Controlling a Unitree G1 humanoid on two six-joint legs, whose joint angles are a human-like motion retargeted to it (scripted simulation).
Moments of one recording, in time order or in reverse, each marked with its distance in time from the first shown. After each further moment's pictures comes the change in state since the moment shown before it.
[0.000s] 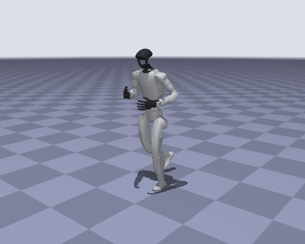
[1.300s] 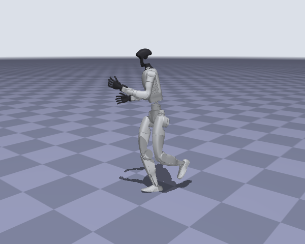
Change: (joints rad) left arm -0.637 -0.158 -0.121 0.138 -0.015 0.101 0.082; right arm 0.230 -0.118 -0.267 0.208 0.040 0.061 -0.129; waist -0.539 -0.092 -0.088; left_leg 0.029 -0.054 -0.077 0.896 0.121 0.073; right_leg -0.367 0.106 -0.212 -0.421 -0.147 -0.043
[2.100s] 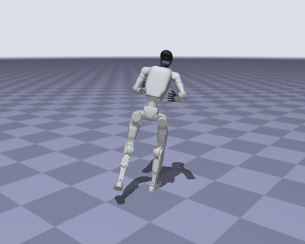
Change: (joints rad) left arm 0.367 -0.071 0.228 -0.102 -0.319 -0.127 -0.011; right arm -0.003 -0.126 0.113 -0.251 -0.002 -0.045 0.113; waist 0.216 0.166 0.088; left_leg 0.186 0.066 -0.125 -0.850 0.243 -0.076; right_leg -0.051 -0.161 -0.090 -0.149 -0.012 0.108
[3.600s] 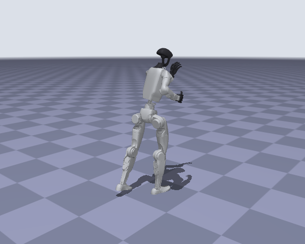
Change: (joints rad) left arm -0.547 0.114 -0.149 -0.106 0.912 -0.007 0.441; right arm 0.338 -0.134 -0.096 -0.078 0.232 0.007 0.194; waist -0.180 0.021 -0.172; left_leg 0.020 -0.113 -0.064 -0.329 -0.057 -0.040; right_leg 0.032 0.031 0.026 -0.142 0.199 0.051
